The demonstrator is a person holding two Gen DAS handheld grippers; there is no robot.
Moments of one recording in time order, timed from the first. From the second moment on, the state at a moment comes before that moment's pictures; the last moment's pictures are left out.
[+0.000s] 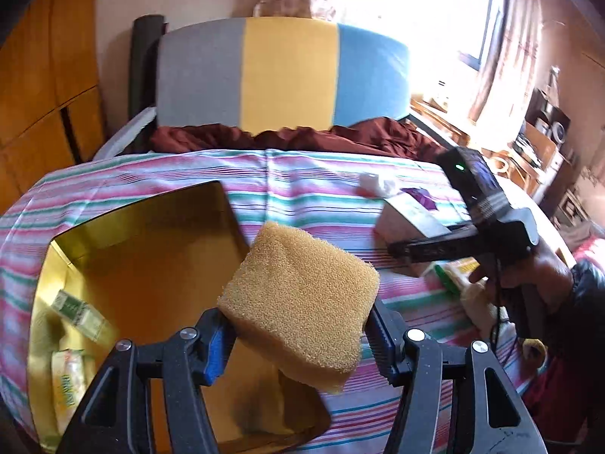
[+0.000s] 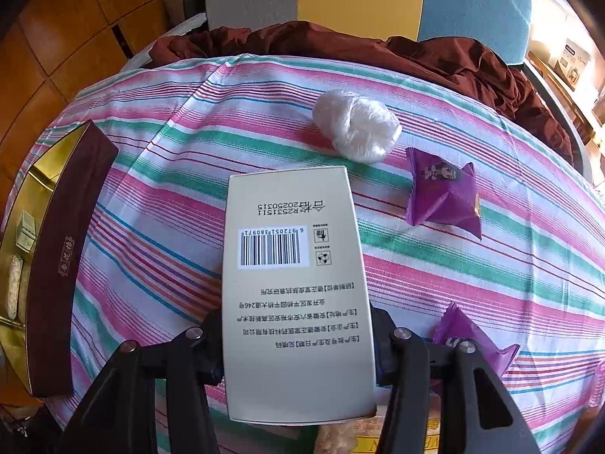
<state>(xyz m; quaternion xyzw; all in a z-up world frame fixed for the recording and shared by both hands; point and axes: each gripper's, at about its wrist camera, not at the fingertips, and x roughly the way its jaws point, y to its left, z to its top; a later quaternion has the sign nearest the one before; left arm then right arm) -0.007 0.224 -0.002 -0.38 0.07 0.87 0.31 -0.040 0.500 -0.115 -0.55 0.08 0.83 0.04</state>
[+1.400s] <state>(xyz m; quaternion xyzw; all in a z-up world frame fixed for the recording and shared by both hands) -0.051 0.064 -0.070 -0.44 0.03 0.89 0.15 -0.051 0.380 -0.023 -0.46 0.04 0.89 -0.02</state>
